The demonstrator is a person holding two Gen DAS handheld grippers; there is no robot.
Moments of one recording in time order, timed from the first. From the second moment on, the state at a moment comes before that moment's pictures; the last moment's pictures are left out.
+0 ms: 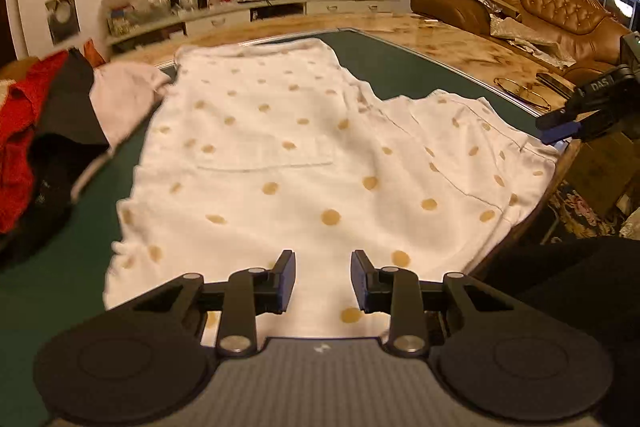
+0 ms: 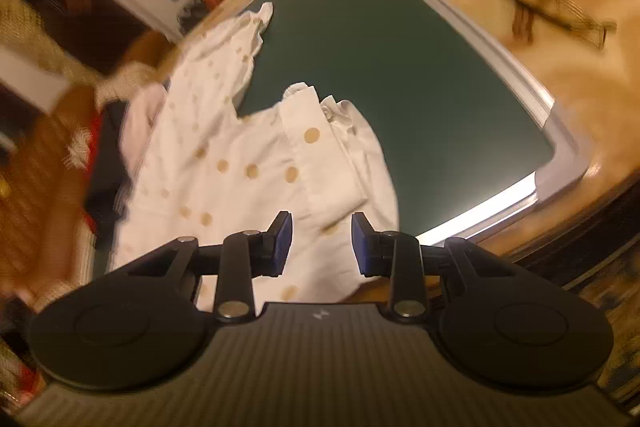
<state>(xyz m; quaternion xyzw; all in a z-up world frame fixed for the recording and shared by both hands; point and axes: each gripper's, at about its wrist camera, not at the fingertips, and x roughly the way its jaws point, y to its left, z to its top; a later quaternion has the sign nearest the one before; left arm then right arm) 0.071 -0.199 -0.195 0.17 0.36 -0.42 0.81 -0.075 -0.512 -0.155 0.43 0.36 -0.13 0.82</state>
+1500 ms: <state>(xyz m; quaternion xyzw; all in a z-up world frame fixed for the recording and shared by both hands) 0.070 -0.173 -0.204 0.14 0.38 -0.40 0.82 -0.118 -0.514 -0.134 0.49 0.28 -0.22 0.79</state>
